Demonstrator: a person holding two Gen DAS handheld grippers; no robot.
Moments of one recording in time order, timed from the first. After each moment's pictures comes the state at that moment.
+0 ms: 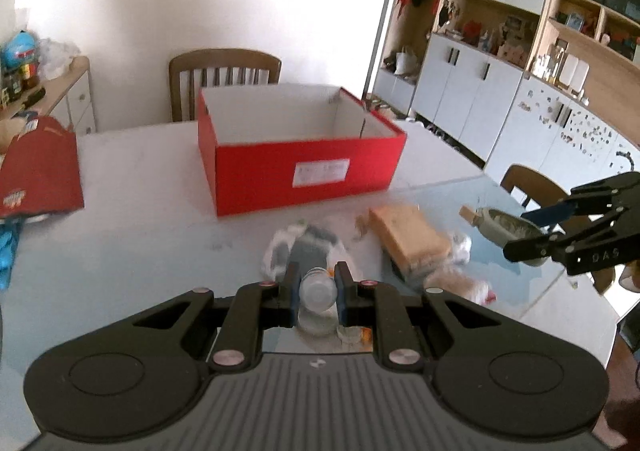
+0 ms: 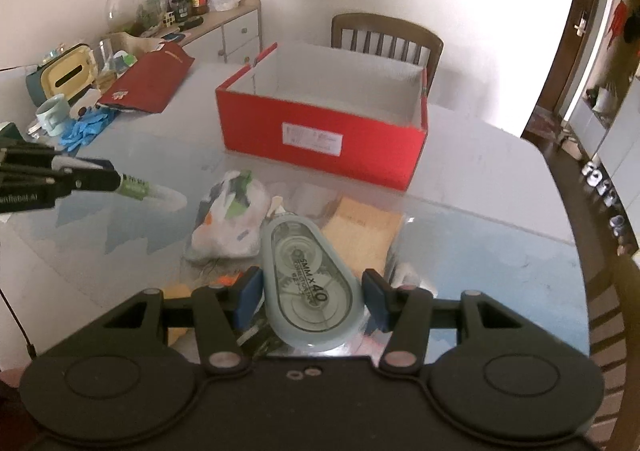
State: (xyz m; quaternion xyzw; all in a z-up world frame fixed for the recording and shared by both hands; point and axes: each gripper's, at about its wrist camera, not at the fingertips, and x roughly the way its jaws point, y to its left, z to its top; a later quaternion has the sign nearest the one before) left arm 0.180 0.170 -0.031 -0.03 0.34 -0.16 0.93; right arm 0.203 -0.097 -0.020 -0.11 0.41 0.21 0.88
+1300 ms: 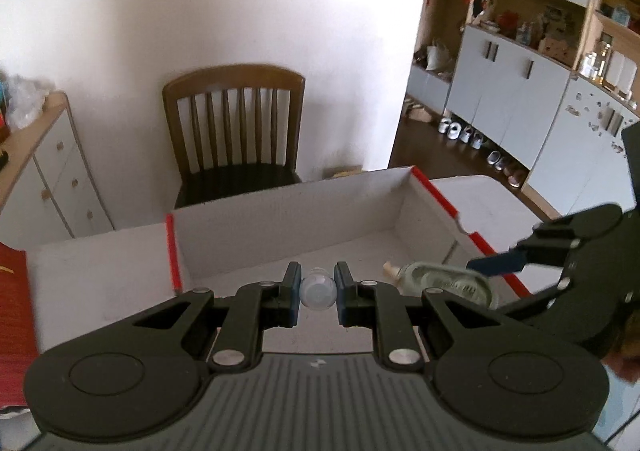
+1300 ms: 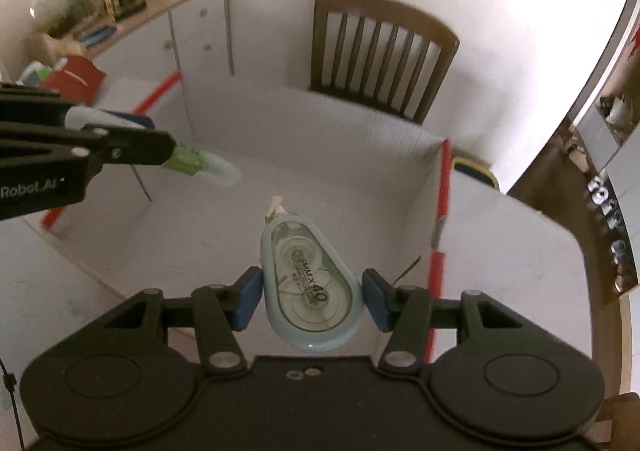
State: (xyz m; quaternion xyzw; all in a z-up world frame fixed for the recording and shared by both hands) left arm 0.459 0.123 -0.022 0.00 0.36 -0.12 0.92; right arm 0.469 -0.037 -0.057 -0.15 0.46 0.19 0.85
